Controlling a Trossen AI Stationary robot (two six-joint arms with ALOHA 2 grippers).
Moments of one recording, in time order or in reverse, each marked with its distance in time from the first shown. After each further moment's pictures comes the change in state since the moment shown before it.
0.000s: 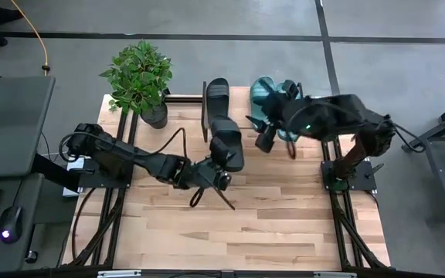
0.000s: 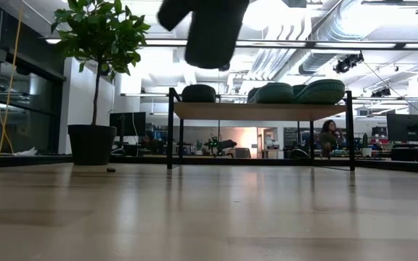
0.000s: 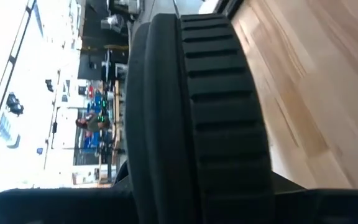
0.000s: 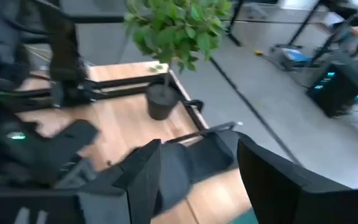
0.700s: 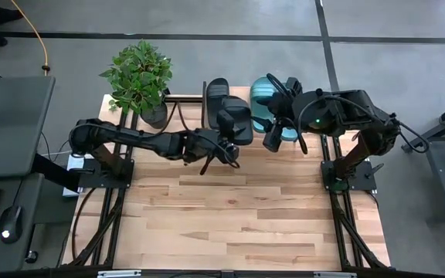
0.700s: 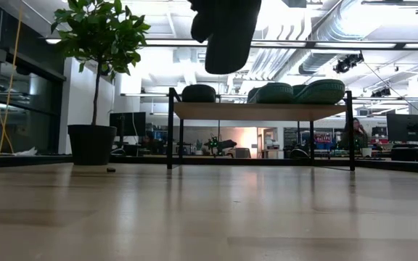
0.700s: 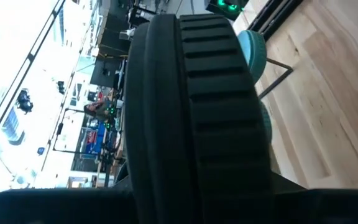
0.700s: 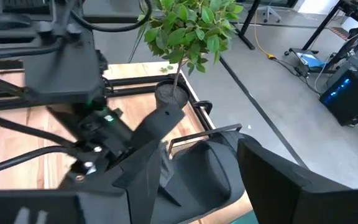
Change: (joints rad) left arm 0.235 0.000 0.000 0.221 0.254 0.114; right arm -0.016 -0.038 -0.002 -0.007 -0.085 -0.044
